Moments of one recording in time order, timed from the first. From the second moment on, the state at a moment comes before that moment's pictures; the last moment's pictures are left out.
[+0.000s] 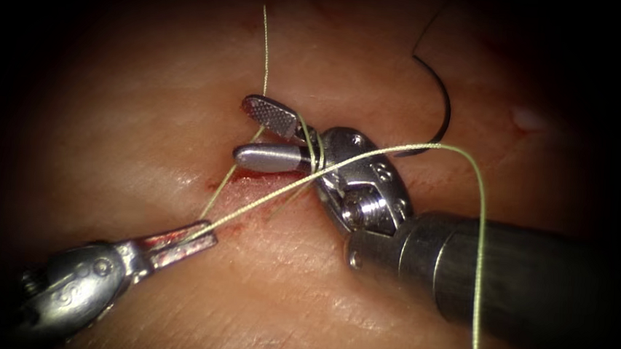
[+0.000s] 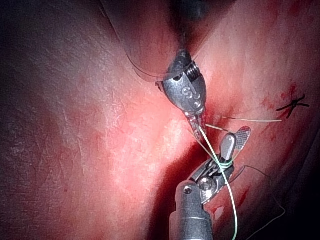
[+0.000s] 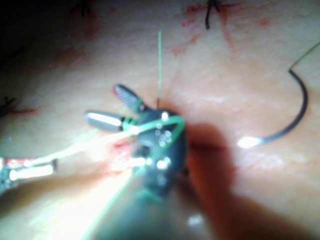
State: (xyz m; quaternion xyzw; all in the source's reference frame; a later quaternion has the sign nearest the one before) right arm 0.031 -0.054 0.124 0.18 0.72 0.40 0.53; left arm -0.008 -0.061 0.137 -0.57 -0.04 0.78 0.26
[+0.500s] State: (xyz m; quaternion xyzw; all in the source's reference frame) right arm 0.031 -0.054 0.124 0.04 0.60 0.48 0.64; left arm -0.011 -0.060 0.136 -0.57 -0.05 0.78 0.24
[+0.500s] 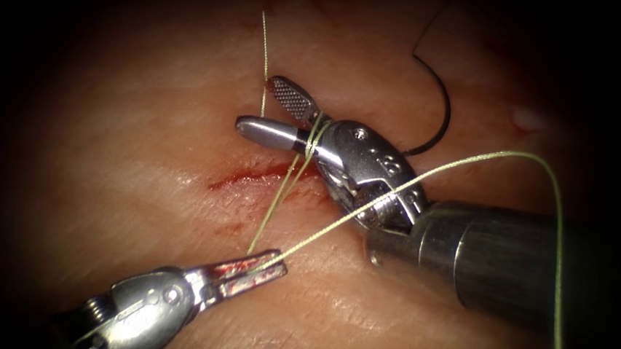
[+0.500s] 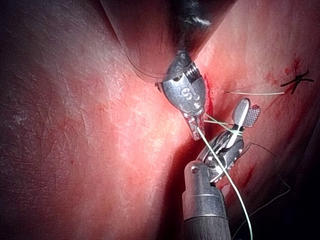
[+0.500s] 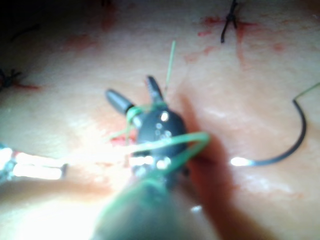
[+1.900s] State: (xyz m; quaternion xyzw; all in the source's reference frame) right arm 0.036 -0.049 0.129 -0.06 0.48 0.52 0.70; left arm -0.010 -0.055 0.136 -0.56 -0.03 0.79 0.24
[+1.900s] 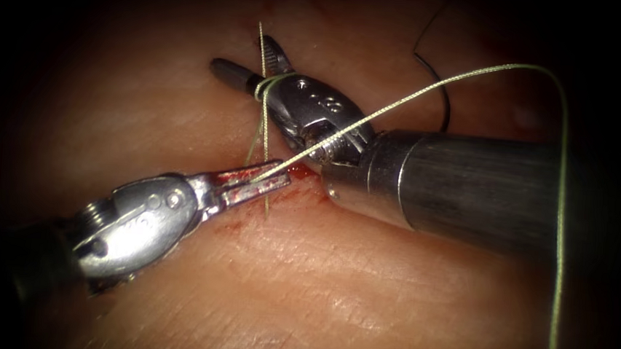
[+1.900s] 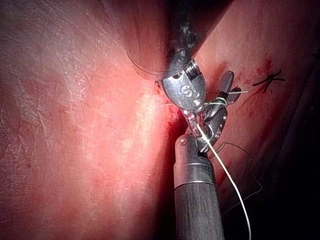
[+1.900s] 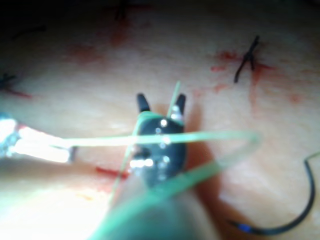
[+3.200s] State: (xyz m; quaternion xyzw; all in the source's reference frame) right arm 0.033 -0.064 0.124 -0.04 0.47 0.46 0.75; left arm -0.003 -0.027 0.150 -0.47 0.02 0.85 0.24
